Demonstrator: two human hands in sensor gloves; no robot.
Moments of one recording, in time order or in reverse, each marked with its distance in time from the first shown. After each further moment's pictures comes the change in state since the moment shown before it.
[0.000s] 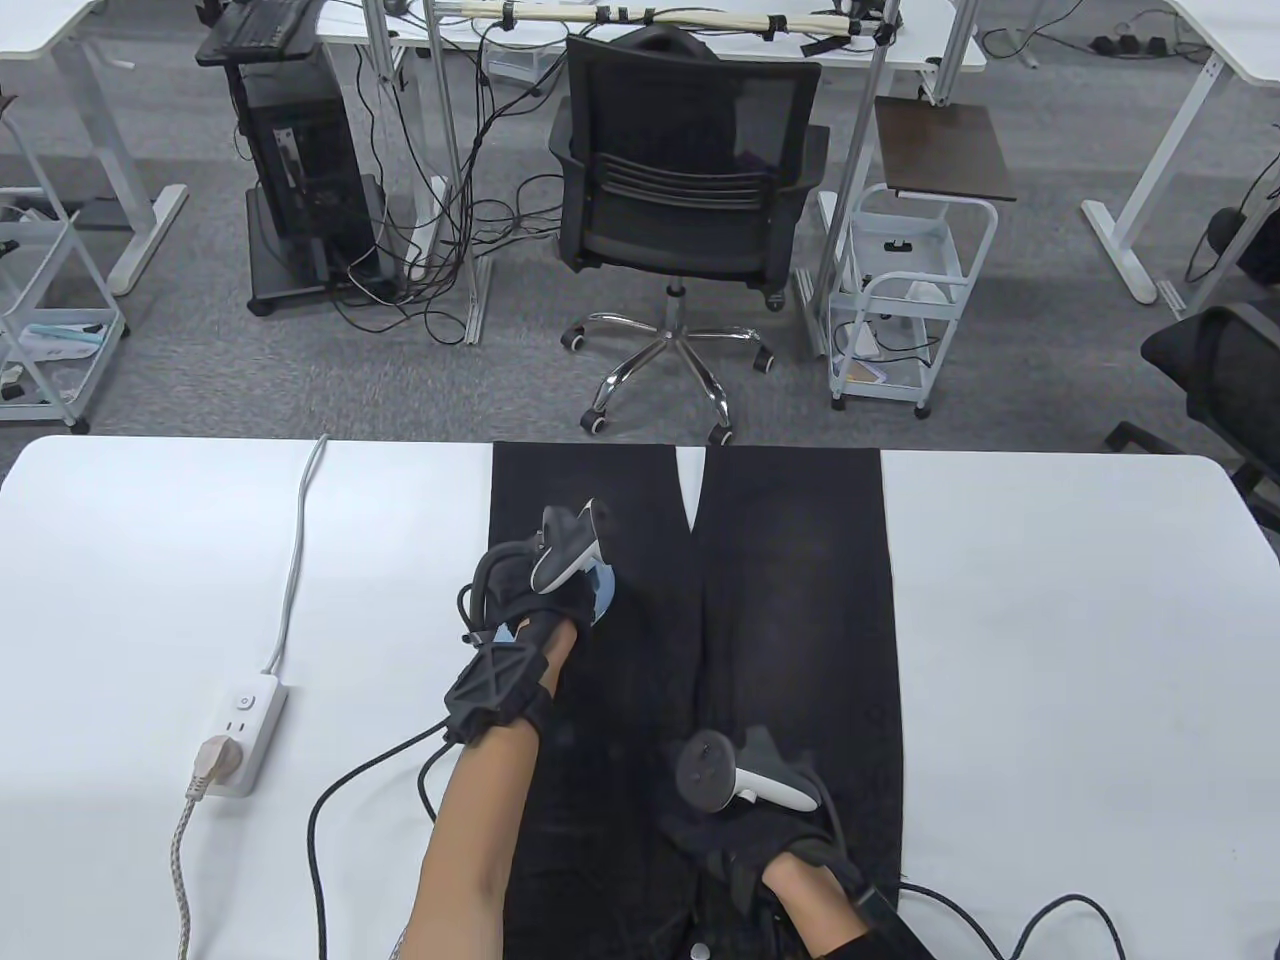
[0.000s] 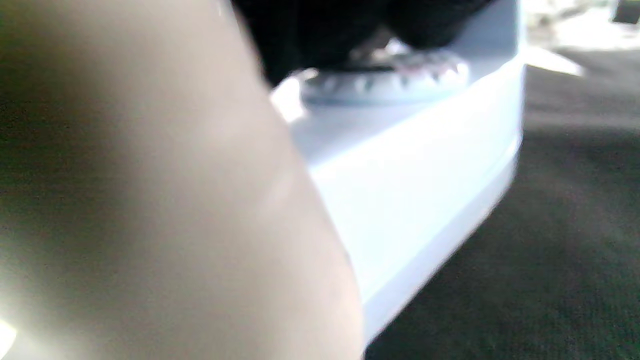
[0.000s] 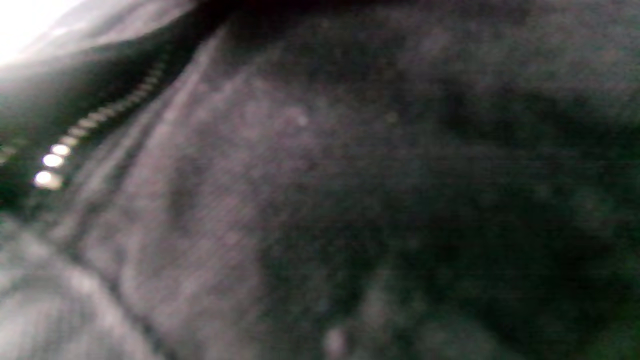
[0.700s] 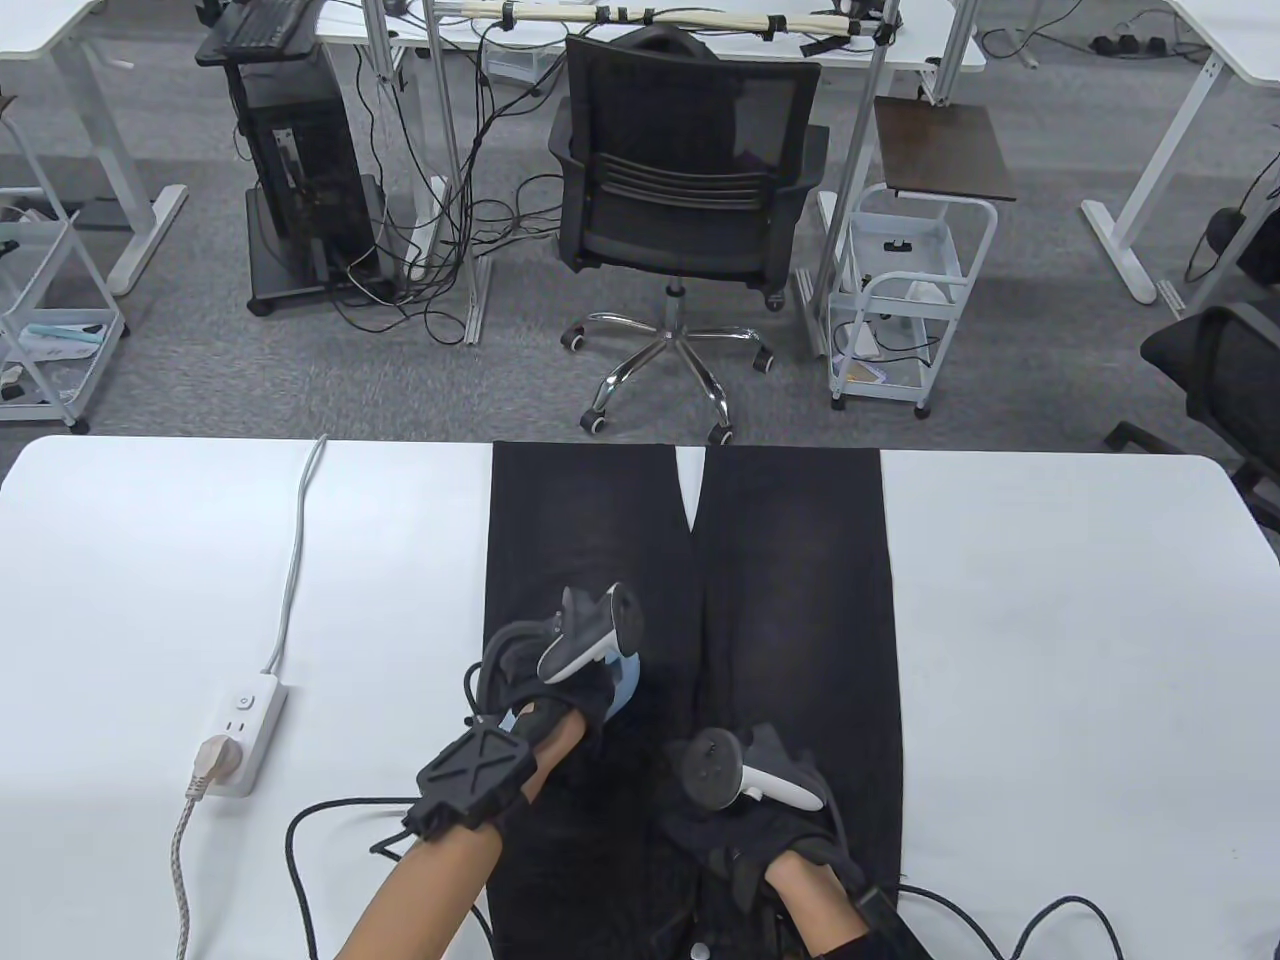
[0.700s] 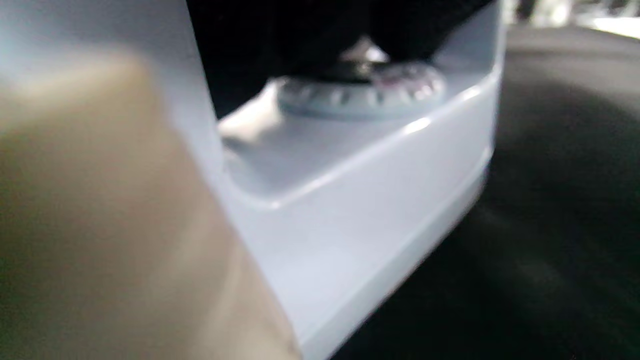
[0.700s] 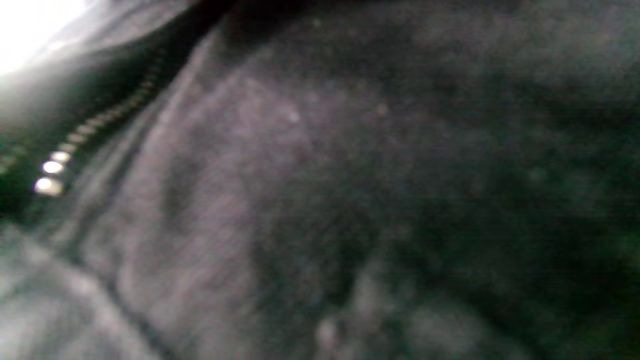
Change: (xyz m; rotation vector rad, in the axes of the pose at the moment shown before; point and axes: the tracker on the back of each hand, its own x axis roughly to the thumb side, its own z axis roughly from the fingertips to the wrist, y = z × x) left_hand 0.013 -0.032 0.131 -0.052 -0.211 -0.024; right_hand -0.005 0.002 0.001 -0.005 -0.001 -0.040
